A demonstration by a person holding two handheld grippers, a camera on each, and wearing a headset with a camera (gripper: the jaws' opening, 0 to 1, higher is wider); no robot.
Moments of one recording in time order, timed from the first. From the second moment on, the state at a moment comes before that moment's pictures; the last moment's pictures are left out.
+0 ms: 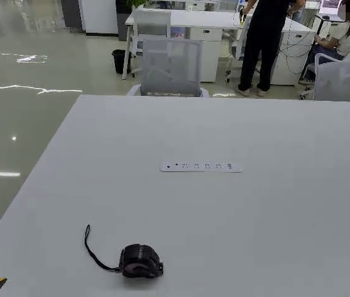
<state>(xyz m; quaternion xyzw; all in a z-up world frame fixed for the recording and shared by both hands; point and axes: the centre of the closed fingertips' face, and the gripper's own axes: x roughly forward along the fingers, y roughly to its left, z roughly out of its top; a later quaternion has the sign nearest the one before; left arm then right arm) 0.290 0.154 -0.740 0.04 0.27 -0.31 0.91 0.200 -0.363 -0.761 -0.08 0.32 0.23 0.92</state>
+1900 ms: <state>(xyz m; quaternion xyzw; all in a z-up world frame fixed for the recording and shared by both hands) 0.362 0.063 -0.713 0.17 0.28 -0.46 0.83 0.277 -0.283 -0.742 -0.14 0.27 0.36 0.88</state>
